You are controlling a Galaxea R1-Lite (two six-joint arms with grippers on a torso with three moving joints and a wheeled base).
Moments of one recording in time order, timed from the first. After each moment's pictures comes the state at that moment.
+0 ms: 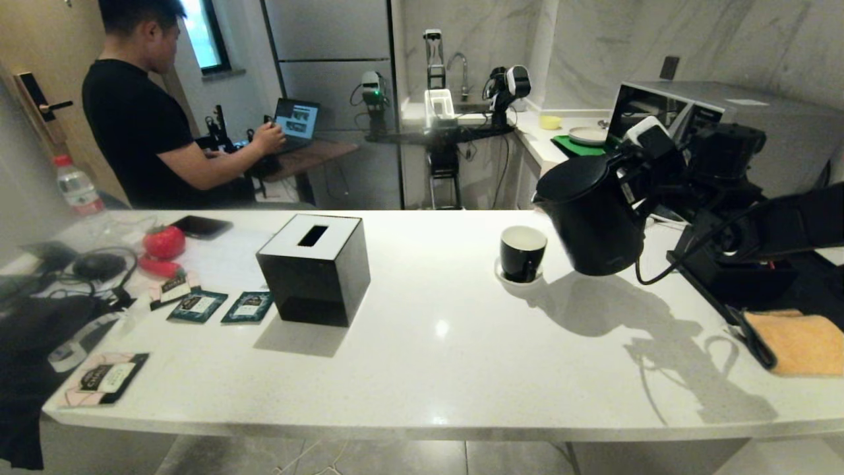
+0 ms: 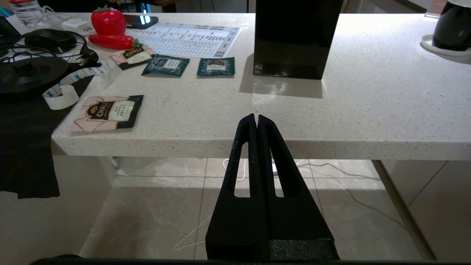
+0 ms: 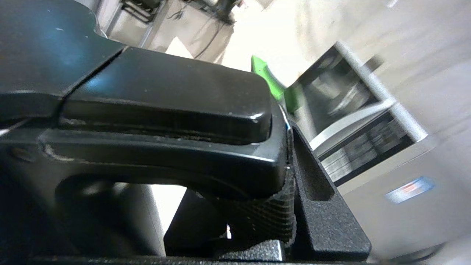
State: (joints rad) left arm 0.00 0.00 0.00 -0.01 0.00 -0.01; right arm 0.01 2.13 -1.47 -0.78 0.00 -0.63
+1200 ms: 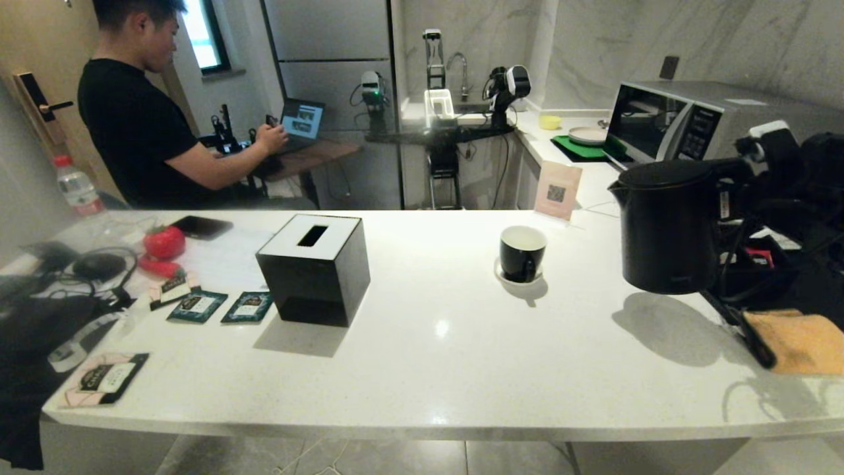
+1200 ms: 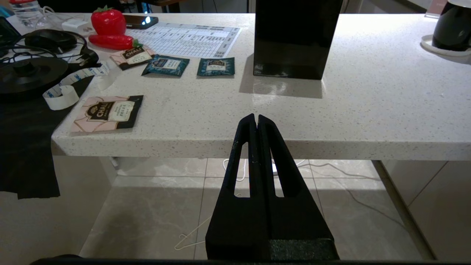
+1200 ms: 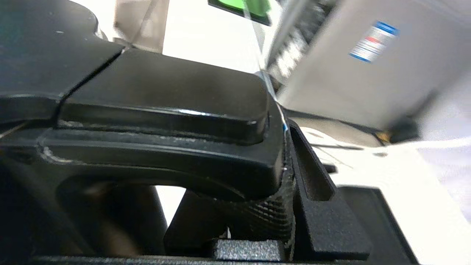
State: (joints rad) left arm 0.00 0.00 0.00 -0.01 0.00 -0.01; right arm -0.21 1.92 -1.17 -0.74 -0.01 -0.35
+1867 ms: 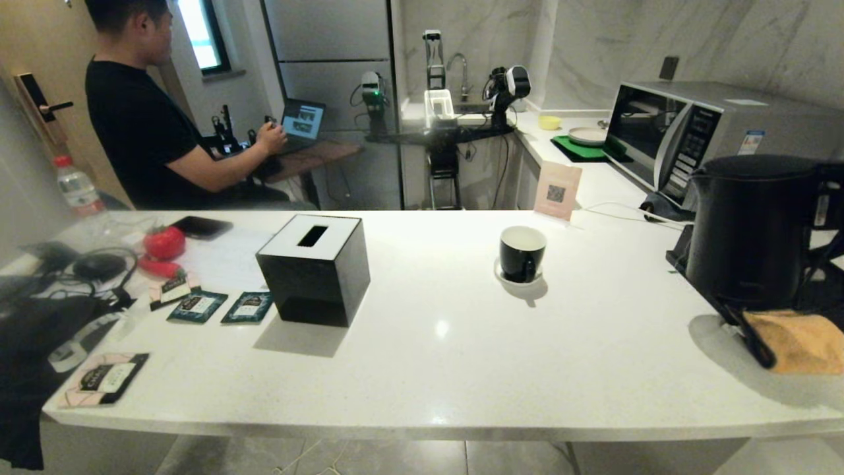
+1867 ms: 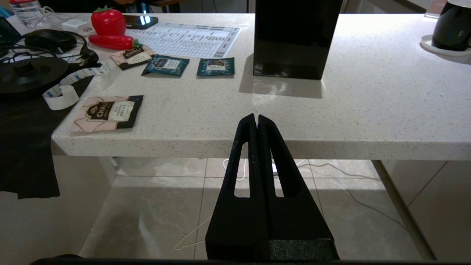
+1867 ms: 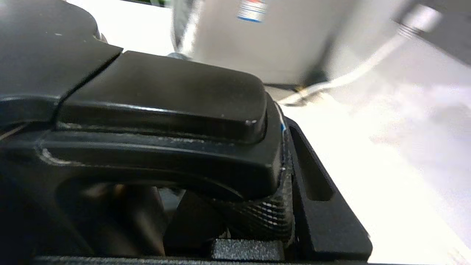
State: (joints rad) left arm 0.00 0.00 0.00 -0.01 0.00 -0.01; right arm -0.41 1.75 -0.98 -0.81 -0.08 -0.26
